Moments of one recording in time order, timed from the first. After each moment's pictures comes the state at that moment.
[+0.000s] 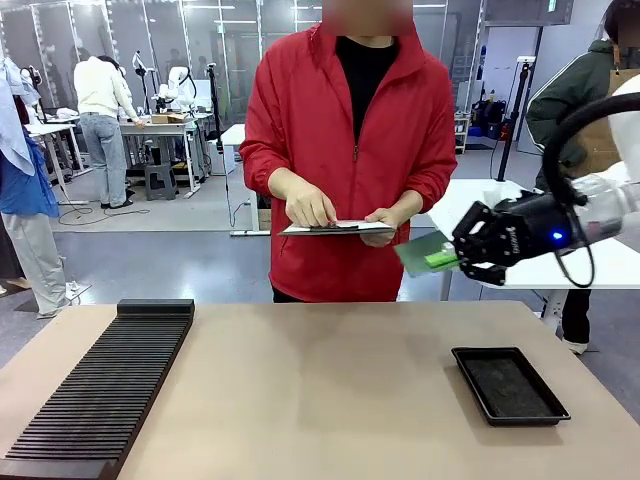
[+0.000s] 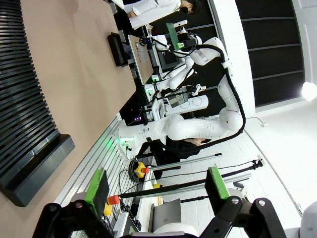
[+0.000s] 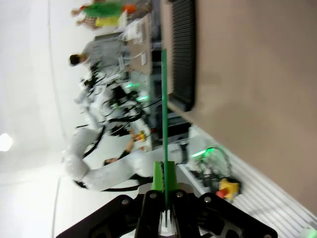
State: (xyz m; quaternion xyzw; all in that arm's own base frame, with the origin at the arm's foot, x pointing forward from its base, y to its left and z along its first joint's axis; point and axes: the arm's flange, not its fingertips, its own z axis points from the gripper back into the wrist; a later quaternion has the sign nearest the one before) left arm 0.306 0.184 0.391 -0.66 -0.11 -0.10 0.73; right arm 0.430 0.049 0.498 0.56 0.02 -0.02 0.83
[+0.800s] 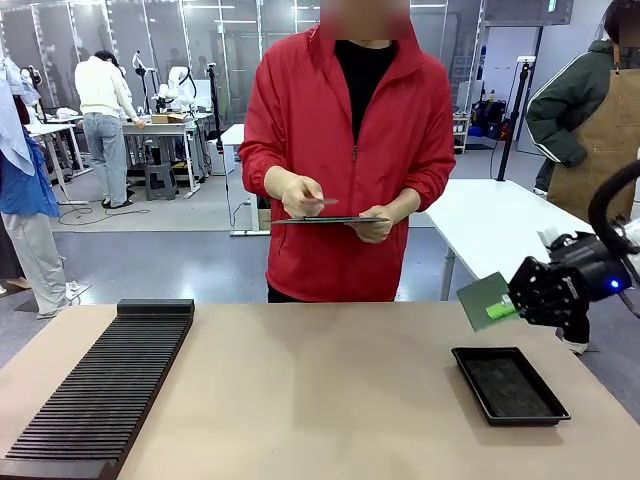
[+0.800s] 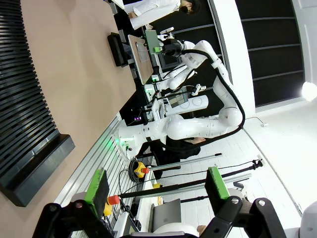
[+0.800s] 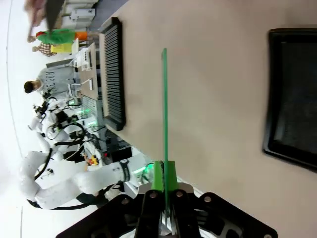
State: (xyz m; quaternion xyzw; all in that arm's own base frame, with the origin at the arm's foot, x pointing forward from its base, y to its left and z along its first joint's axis) left arm 0.306 0.184 0.391 -0.66 -0.11 -0.10 0.73; right arm 0.424 -0.044 0.427 0.46 -0.03 -0.04 0.88
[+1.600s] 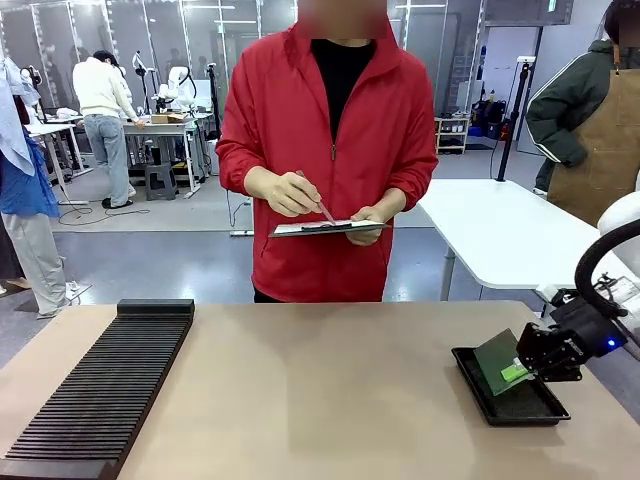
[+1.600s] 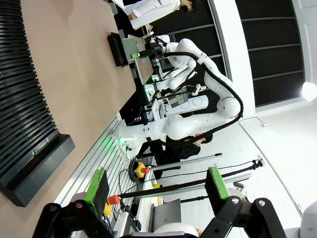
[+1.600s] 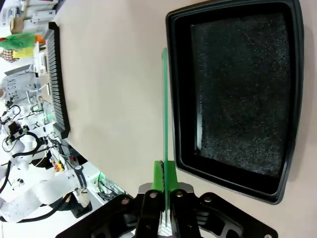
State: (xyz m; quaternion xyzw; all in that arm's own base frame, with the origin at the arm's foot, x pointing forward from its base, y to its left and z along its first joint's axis) left arm 0.306 0.184 0.391 -0.66 -0.11 -0.10 0.73; right arm 0.434 -0.066 0.333 0.38 -0.01 -0.04 0.92
